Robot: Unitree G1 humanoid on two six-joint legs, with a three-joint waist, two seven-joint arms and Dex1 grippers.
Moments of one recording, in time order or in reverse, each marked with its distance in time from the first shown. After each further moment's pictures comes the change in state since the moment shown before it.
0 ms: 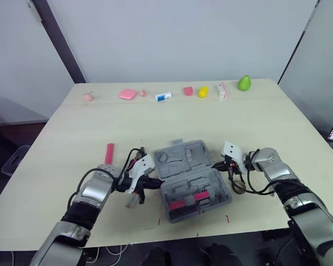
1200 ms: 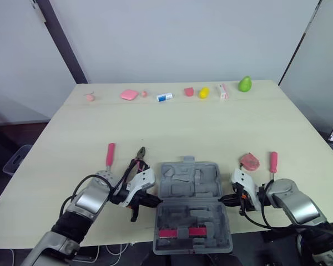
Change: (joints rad) left arm 0.076 0.085 -0.085 -0.139 0.011 0.028 -0.149; right arm 0.422 -0.131 -0.003 -0.676 0.172 0.512 -0.012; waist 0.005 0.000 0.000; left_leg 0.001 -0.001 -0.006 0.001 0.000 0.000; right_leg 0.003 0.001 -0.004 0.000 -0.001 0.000
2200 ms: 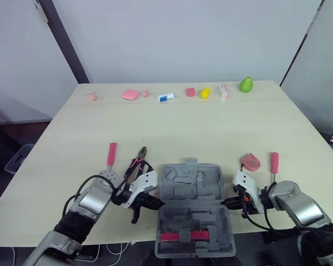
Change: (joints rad) left arm -0.001 -0.024 -0.019 -0.006 0.026 -0.035 -0.018; right arm 0.016 -0.048 0.005 -0.024 0.033 0.032 -0.004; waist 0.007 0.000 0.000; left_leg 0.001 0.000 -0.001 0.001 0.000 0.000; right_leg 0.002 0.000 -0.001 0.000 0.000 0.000
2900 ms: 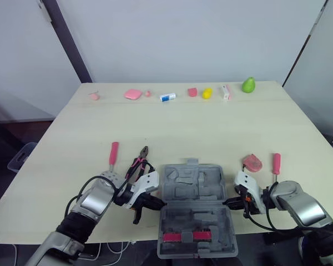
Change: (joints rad) left arm 0.003 -0.012 0.000 0.000 0.003 -0.005 0.000; right arm 0.000 -0.009 0.002 0.000 0.005 0.003 0.000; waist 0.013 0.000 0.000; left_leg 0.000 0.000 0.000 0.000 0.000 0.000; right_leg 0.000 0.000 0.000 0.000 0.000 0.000
